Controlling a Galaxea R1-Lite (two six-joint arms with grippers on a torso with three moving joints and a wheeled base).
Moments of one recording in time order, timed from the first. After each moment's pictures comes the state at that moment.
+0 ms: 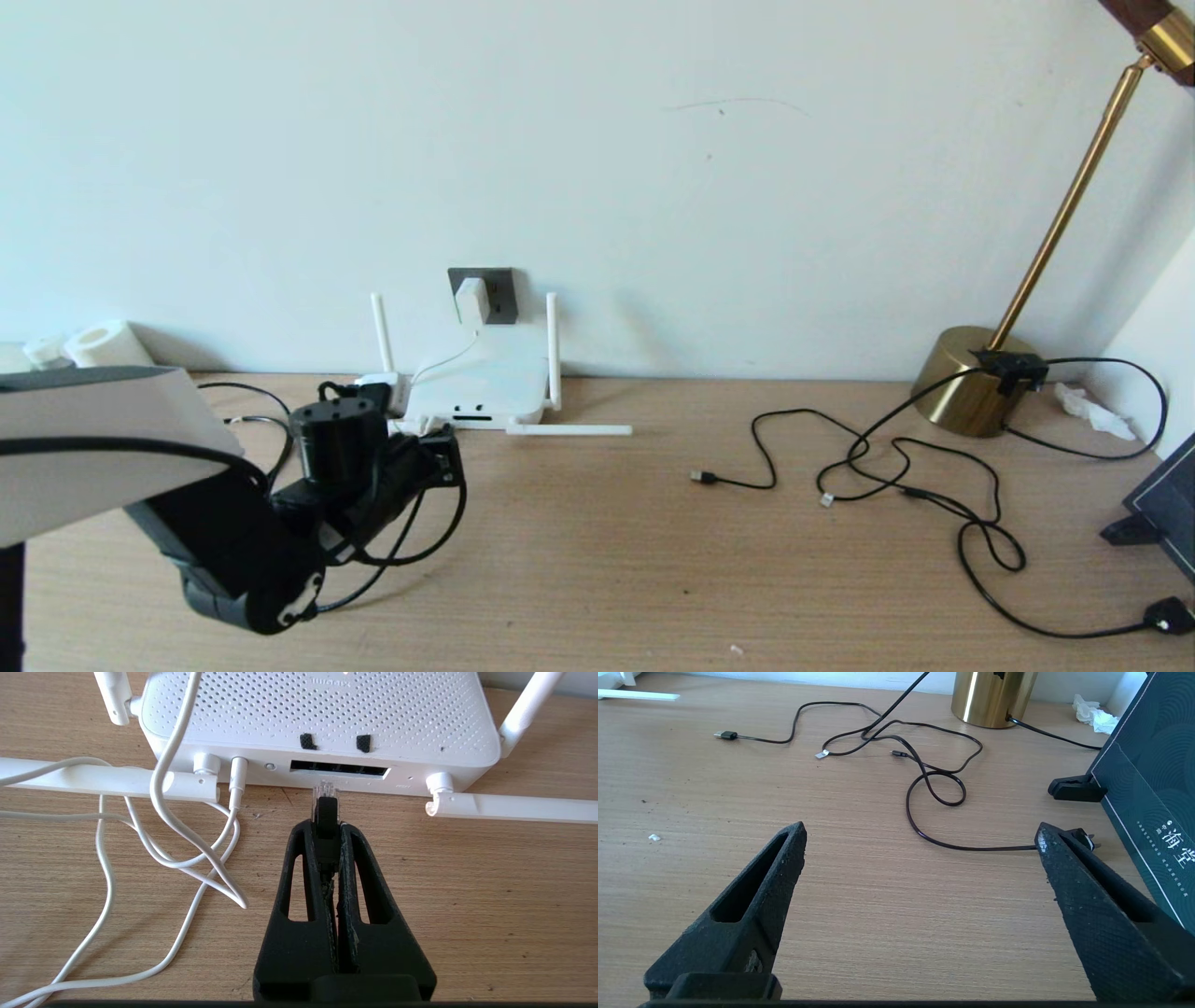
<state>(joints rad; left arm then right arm) -0.25 2.12 -0.64 -1.23 0.15 -0.10 0.00 0.00 -0.02 0.05 0.01 -0.03</state>
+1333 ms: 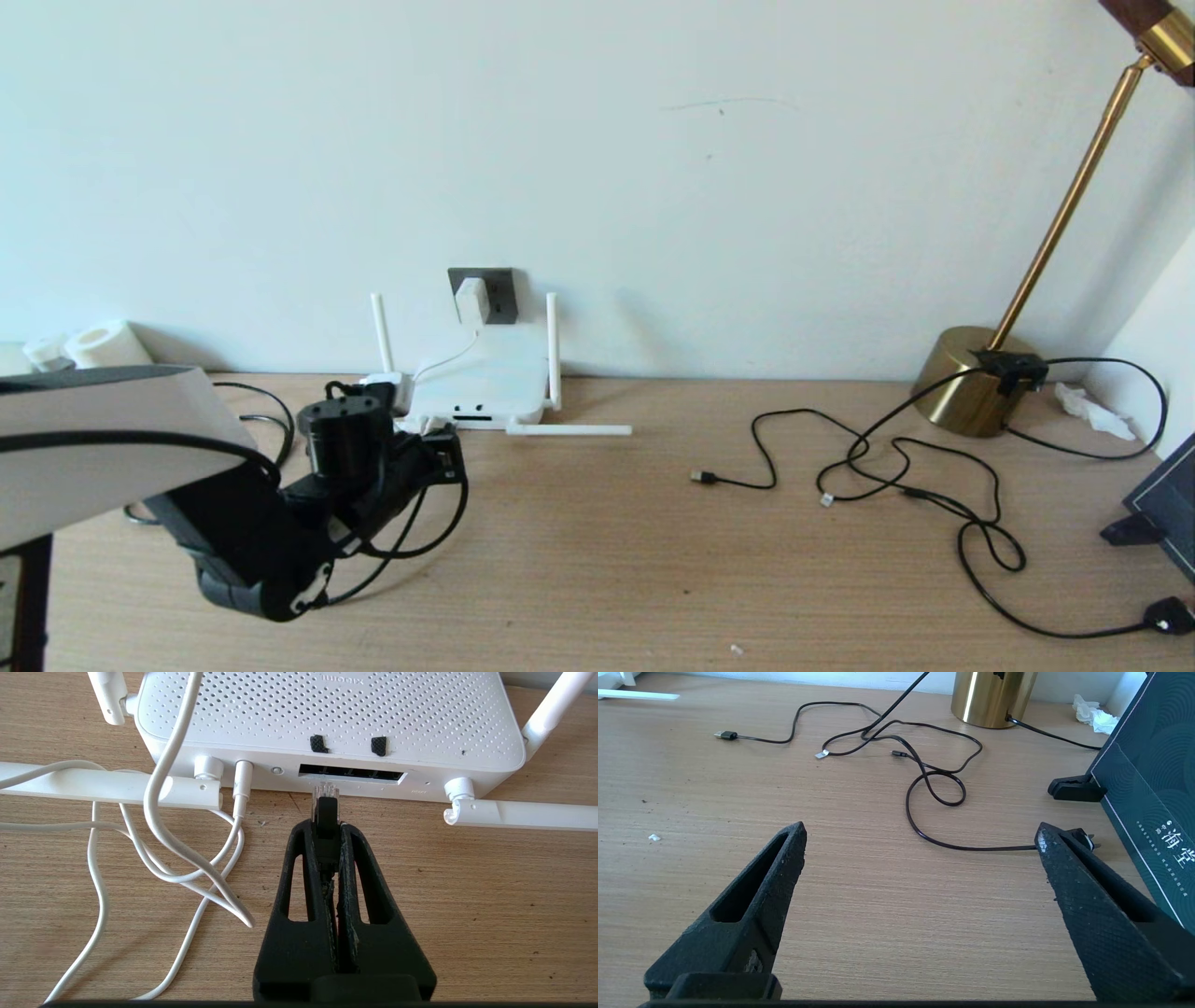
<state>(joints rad) -0.24 2.16 -0.68 -1.21 0.13 -0.10 0.00 0.00 -0.02 0.05 0.01 -0.03</state>
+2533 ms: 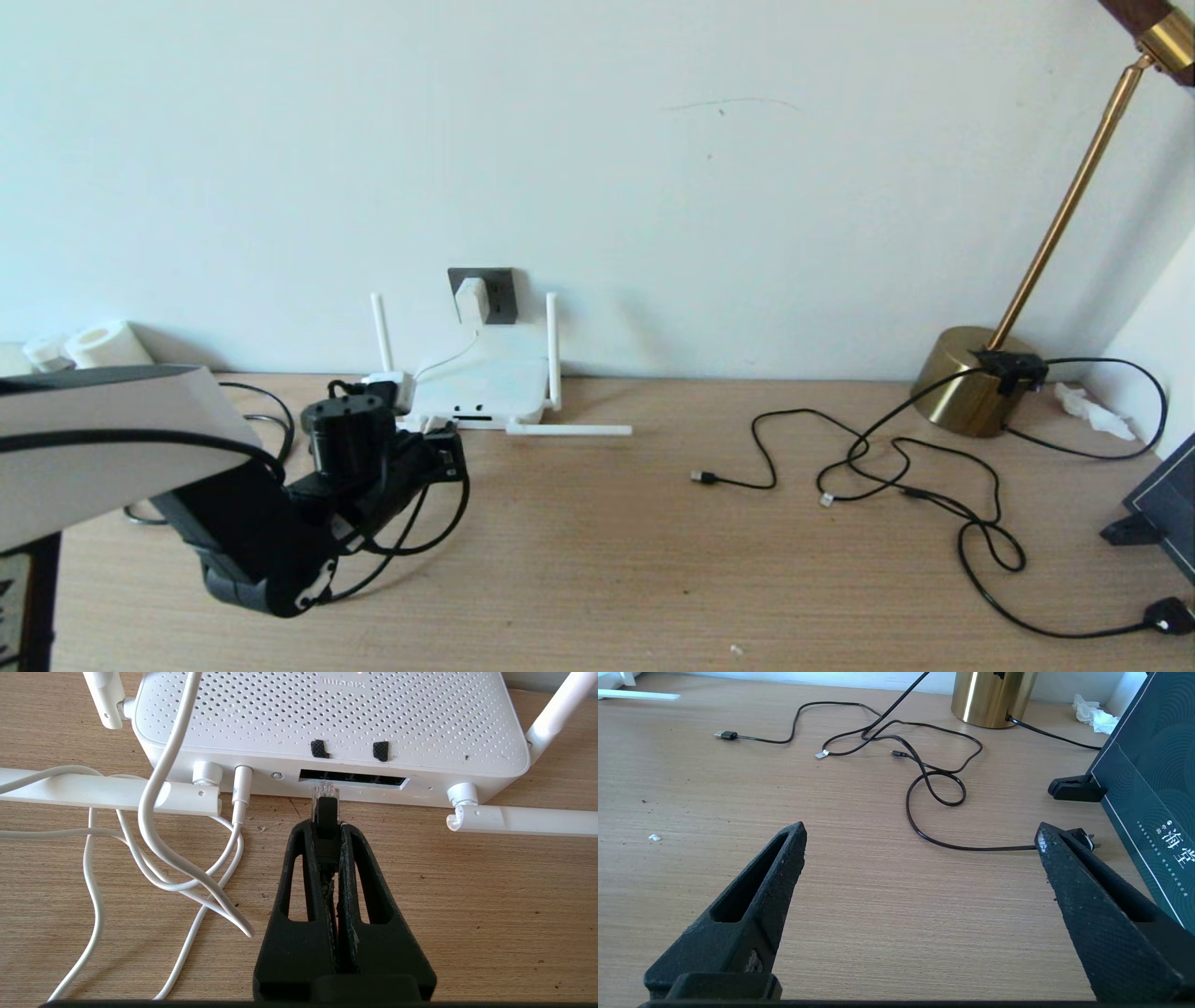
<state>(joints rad) -0.24 2.17 -0.70 -1.21 0.13 -0.10 0.00 0.00 -0.02 0.05 0.01 -0.03</state>
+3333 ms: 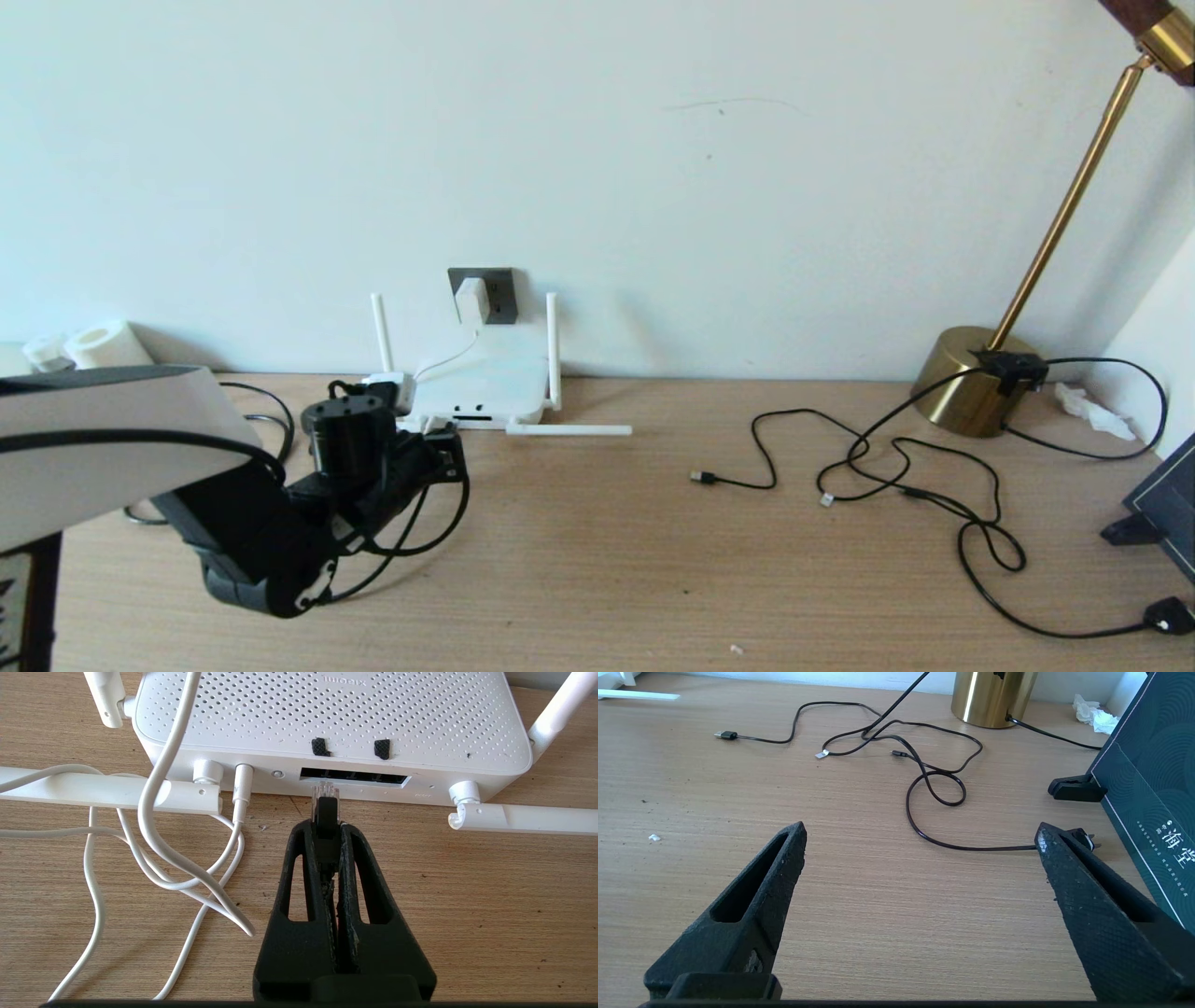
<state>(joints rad) -0.24 2.17 -0.69 -1.21 0.14 -0.09 0.00 0.00 -0.02 0.05 0.01 -0.03</state>
